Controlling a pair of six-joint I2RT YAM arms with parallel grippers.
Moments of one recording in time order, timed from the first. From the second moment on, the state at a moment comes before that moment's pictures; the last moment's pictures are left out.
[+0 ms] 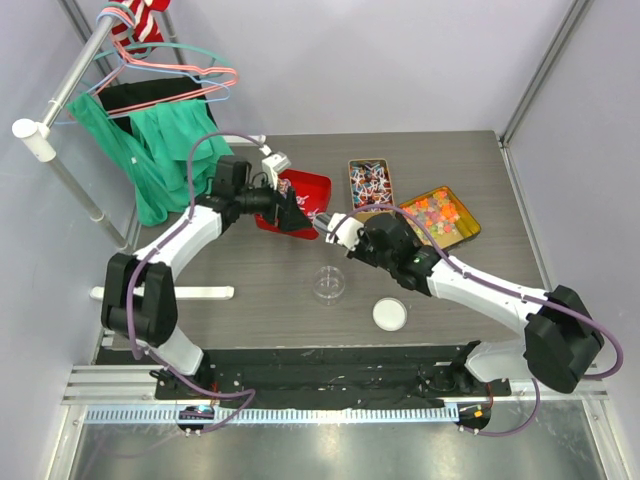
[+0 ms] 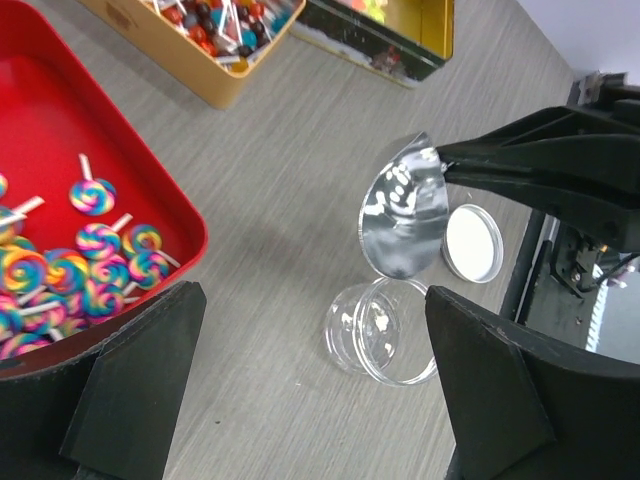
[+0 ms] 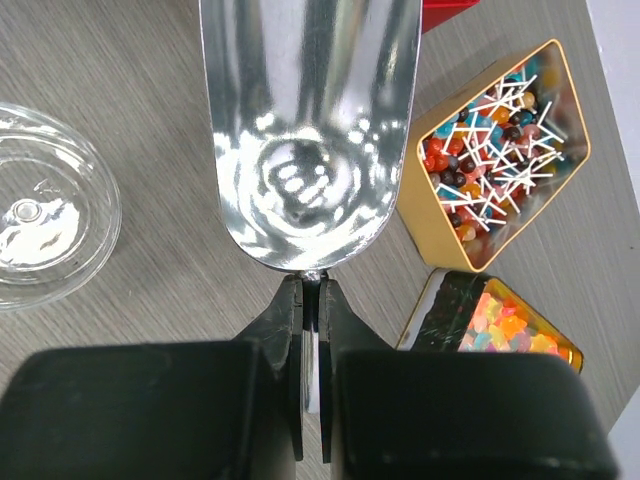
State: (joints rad) left arm -0.29 1.58 1.16 -0.19 0.84 -0.01; right arm 0.76 1.31 0.83 -0.13 0.14 -0.56
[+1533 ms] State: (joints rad) left arm -0.33 1.72 1.16 -0.17 1.01 -0.08; right arm 0.88 1.33 0.80 -0.04 0.24 -0.58
